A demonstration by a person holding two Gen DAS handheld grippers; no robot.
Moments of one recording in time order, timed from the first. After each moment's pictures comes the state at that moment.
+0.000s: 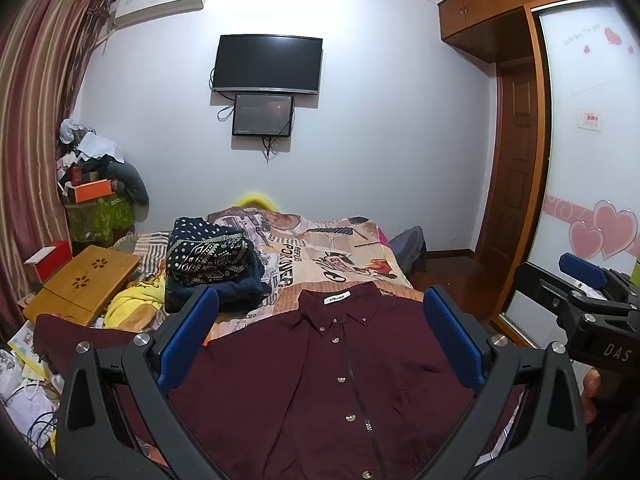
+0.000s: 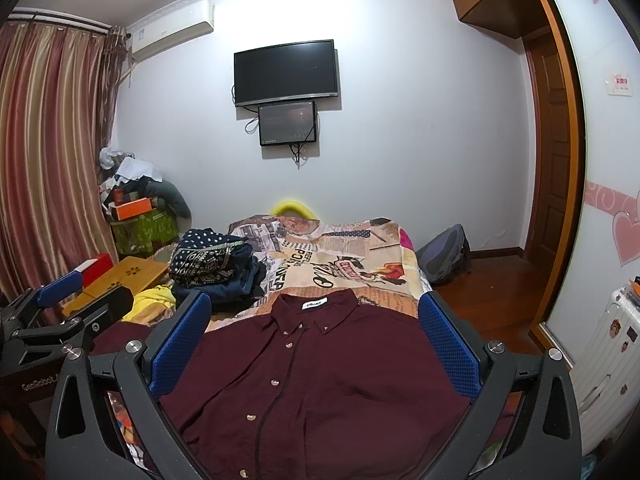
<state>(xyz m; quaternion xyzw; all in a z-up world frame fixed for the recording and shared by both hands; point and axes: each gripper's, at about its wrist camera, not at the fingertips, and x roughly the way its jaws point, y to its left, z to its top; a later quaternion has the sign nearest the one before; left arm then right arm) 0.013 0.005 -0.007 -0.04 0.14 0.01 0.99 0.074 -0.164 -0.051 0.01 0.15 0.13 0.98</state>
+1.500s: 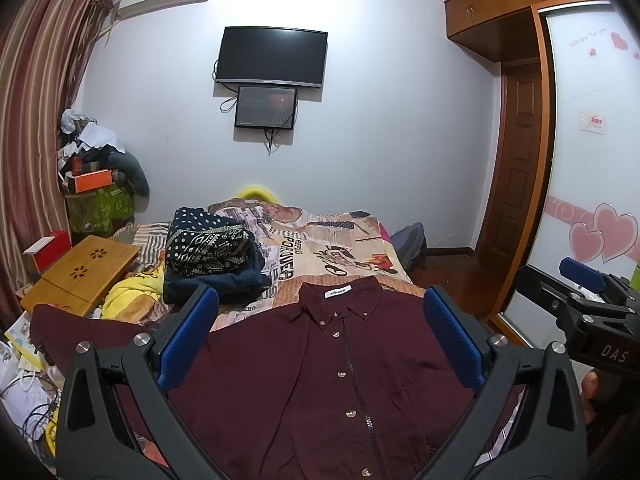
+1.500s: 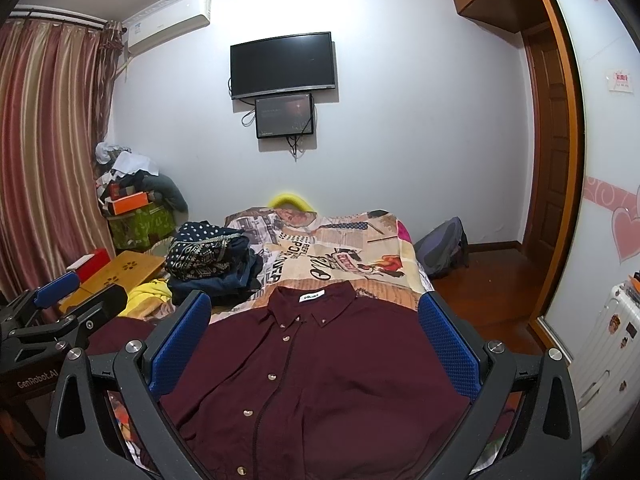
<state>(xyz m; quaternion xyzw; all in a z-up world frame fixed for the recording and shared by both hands) 0.015 0.008 -0.013 -0.05 0.15 0.01 0.99 0.081 -0.163 -0.053 0.01 0.16 0.13 0.98</state>
